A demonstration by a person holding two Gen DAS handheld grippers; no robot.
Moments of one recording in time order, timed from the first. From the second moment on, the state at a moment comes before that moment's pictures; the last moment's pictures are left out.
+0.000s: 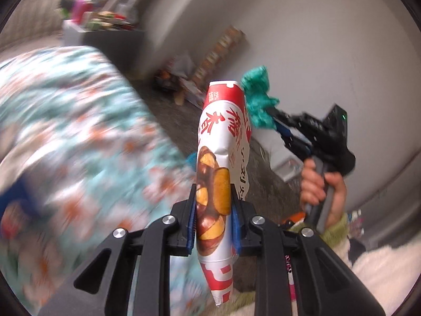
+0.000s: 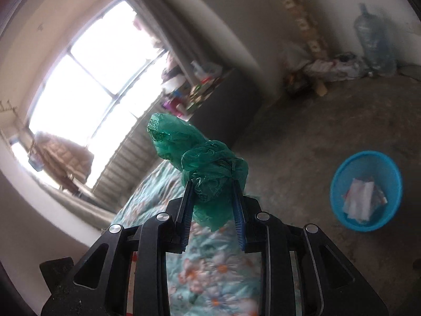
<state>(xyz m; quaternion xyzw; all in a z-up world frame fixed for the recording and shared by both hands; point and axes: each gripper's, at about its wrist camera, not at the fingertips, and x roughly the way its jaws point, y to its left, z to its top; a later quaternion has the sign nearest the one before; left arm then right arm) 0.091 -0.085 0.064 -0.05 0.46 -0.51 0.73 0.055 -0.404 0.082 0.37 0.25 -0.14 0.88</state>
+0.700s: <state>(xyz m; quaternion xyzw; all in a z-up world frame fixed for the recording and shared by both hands) 0.153 -0.513 -0.149 0.24 0.62 -0.43 0.61 -0.038 -0.579 -0.148 0.60 0.26 -0.33 0.68</state>
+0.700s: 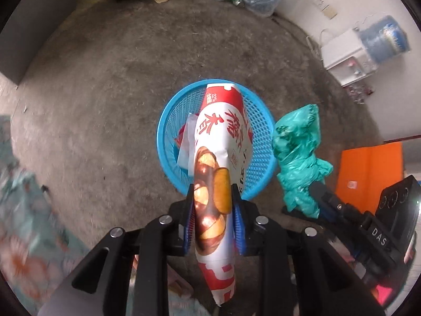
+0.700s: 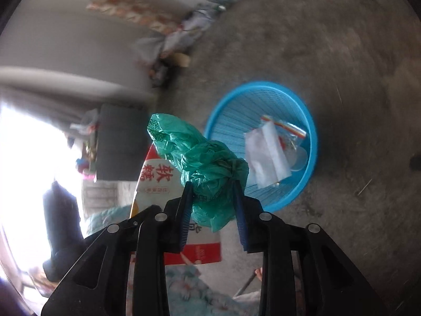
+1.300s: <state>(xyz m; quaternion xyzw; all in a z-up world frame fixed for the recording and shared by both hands) 0.164 -0.513 -0.110 0.15 0.59 -0.46 0.65 -0.070 -0.593 -0.177 0.58 0.25 -0.42 0.65</state>
